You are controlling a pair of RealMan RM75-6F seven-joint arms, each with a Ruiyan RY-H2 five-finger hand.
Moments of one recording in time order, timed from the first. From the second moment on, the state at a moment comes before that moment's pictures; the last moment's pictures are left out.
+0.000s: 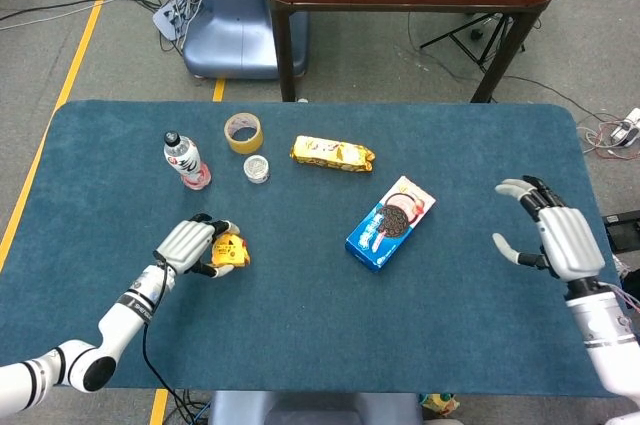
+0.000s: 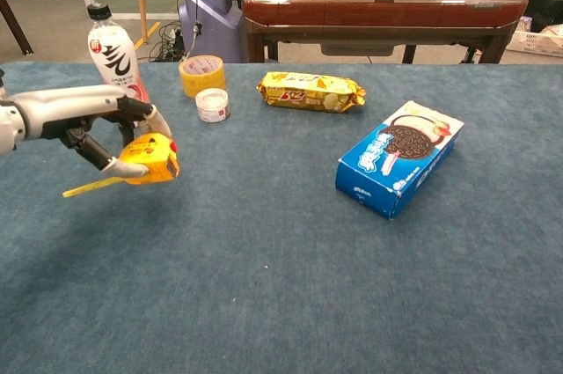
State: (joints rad) left arm -0.69 -1.36 -0.15 -1.55 1.19 0.84 0.03; right arm 0.30 -0.95 0.21 -1.86 -1.38 1.20 0.12
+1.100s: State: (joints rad) left arm -0.83 -1.16 -0.37 -2.09 0.56 1.00 0.14; right arm 0.83 -1.41 0.38 -1.93 -1.06 1.03 -0.35
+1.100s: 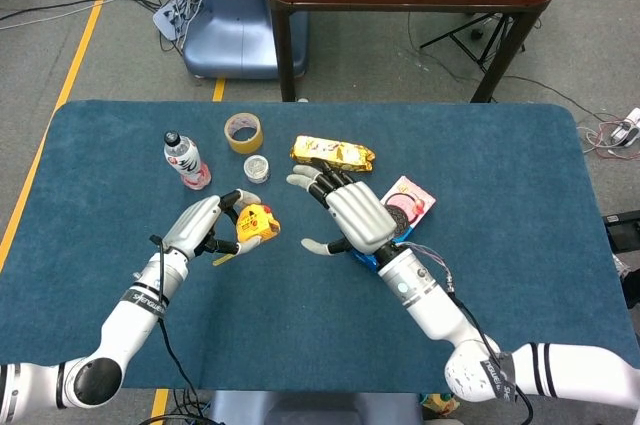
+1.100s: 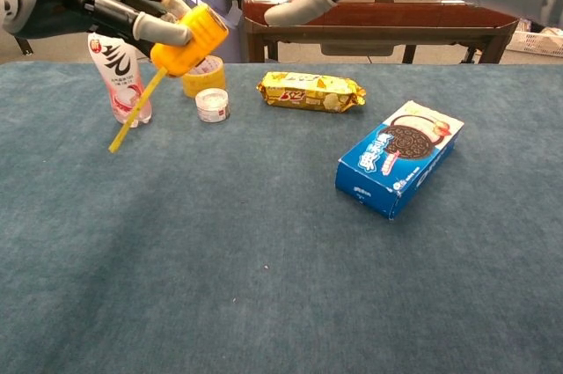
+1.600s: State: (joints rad) left arm -0.88 -1.16 -0.37 -2.12 0.50 1.05 0.16; right arm 0.93 -1.49 0.40 -1.87 -0.95 1.08 -0.44
